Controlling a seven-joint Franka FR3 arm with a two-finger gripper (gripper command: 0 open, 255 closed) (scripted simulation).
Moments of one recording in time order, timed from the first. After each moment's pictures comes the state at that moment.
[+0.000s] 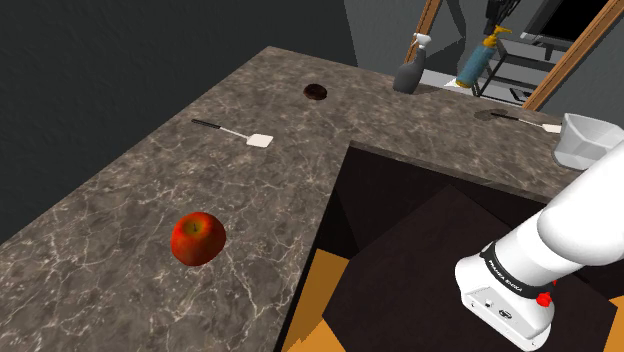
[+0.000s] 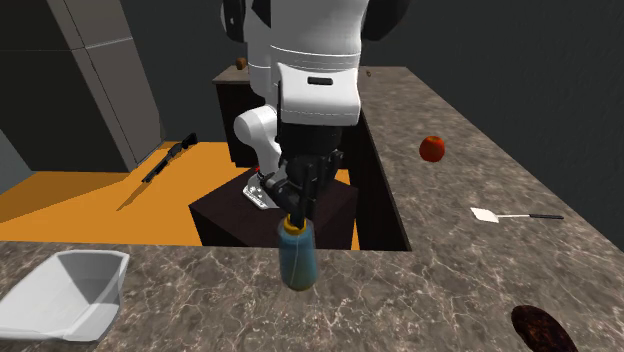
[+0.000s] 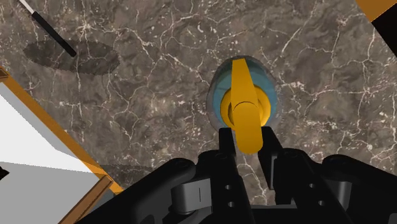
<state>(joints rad) -0.17 0.09 -0.54 -1.56 -0.04 1.65 -0.62</state>
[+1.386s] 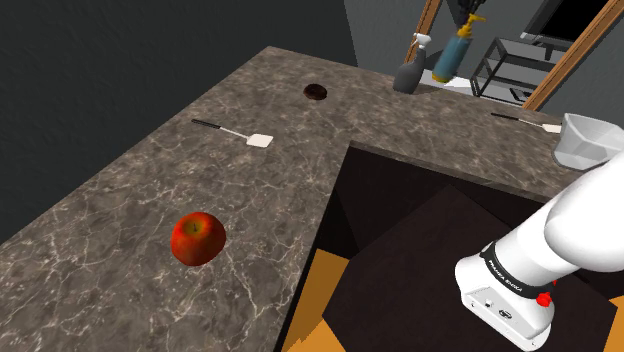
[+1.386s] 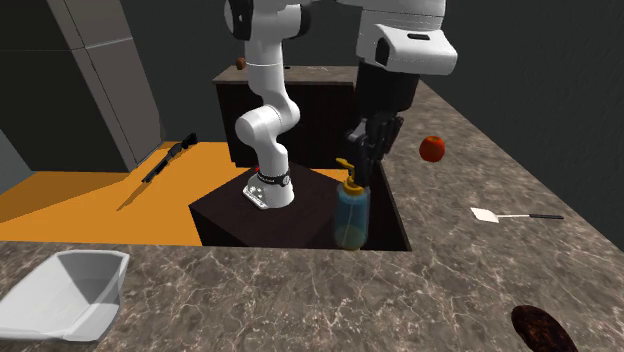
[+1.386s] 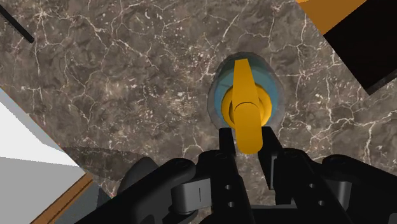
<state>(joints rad) -0.04 0.02 -0.44 -1.57 -0.07 1.57 -0.40</state>
